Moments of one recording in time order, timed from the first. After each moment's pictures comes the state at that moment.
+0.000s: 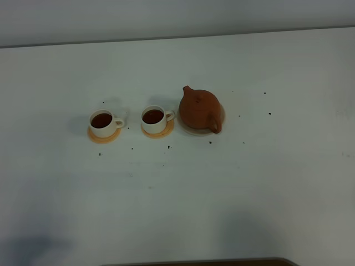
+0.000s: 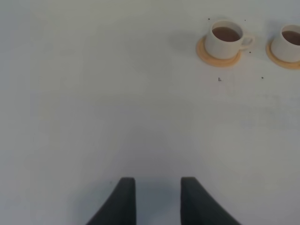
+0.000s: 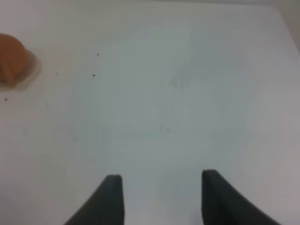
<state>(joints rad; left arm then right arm) 0.03 0.00 -0.46 0.02 1.06 -0.07 0.16 0.03 -0.55 0.11 1.06 -0.18</state>
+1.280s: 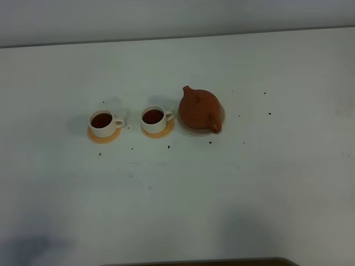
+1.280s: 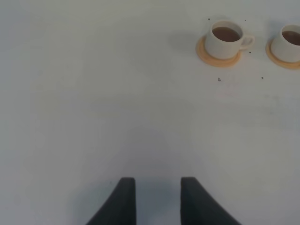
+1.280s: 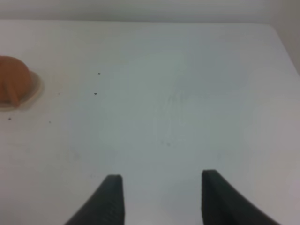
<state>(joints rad) 0.03 0.00 -0.46 0.02 1.06 -0.07 0.16 -0.01 -0.55 0.11 1.04 -0.15</state>
